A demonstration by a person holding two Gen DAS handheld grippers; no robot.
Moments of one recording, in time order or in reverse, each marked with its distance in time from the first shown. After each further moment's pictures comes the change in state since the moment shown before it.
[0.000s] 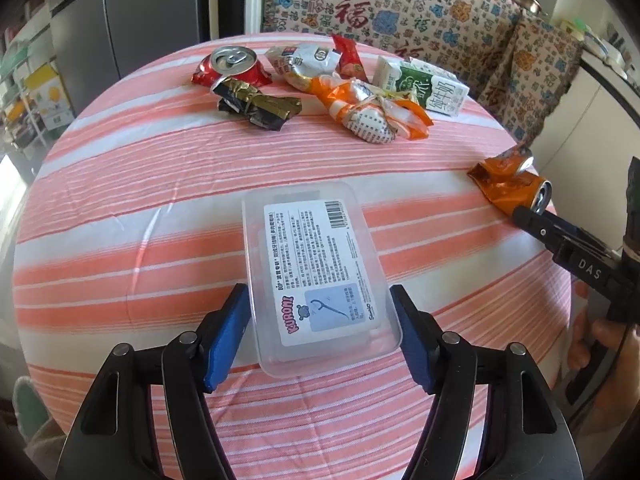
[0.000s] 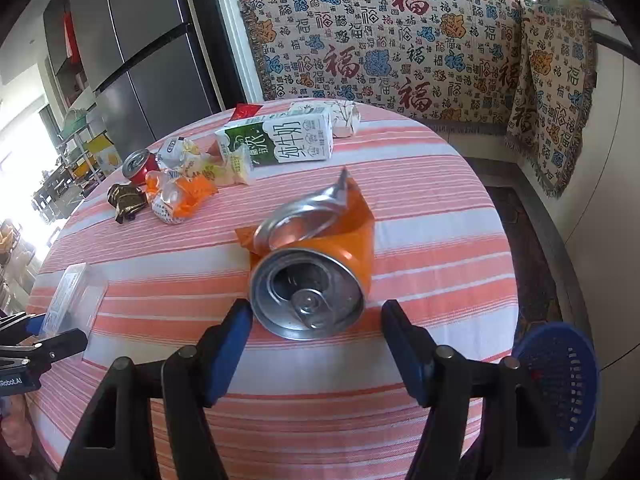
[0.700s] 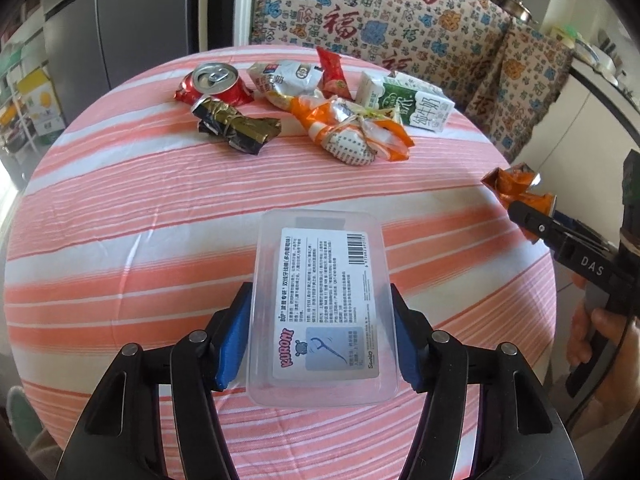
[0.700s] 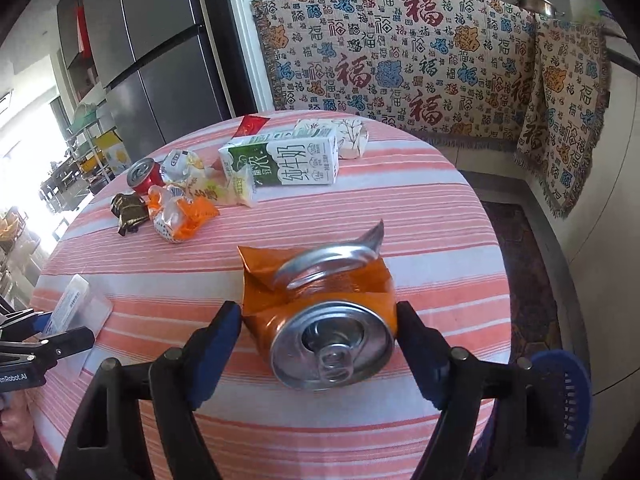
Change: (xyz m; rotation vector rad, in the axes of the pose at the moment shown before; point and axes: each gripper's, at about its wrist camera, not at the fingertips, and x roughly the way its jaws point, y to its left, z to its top) left arm -0.003 -0.013 0.011 0.020 -0.049 -0.044; right arm -0.005 -0.003 0.019 -0.052 -0.028 0.021
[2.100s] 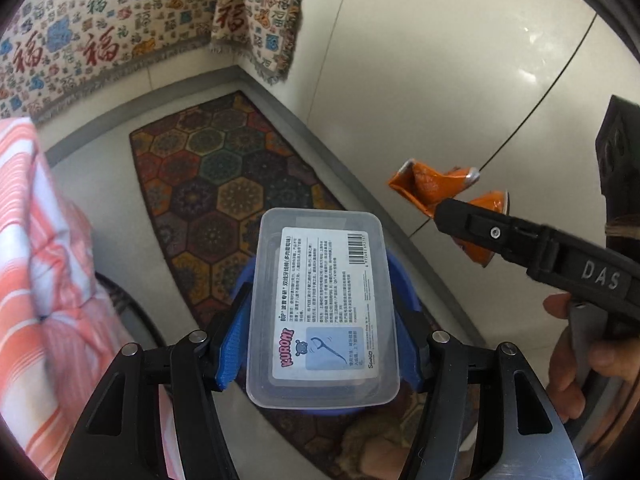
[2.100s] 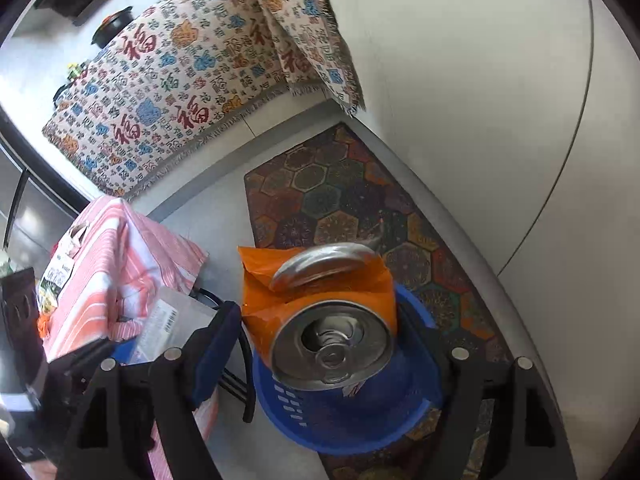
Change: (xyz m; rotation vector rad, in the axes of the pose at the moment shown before) left arm 0.151 -0.449 -0.001 0.481 0.212 -0.399; right arm -0.095 -0.367 -0.089 0.604 0.077 -0.205
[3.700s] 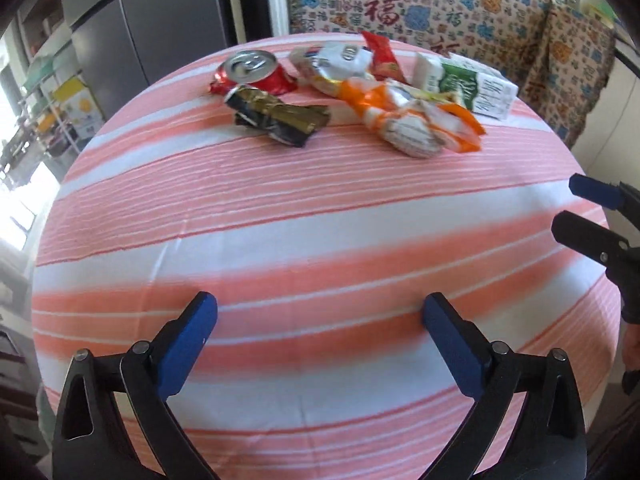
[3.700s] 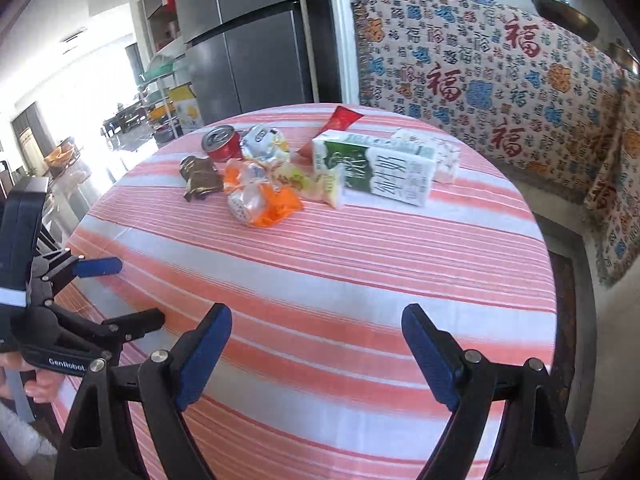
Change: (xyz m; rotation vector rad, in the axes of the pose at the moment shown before) left arm -0.258 0.320 -0.234 -0.528 -0.124 0.602; right arm 0.032 0.416 -0.140 -0.876 0.009 0.374
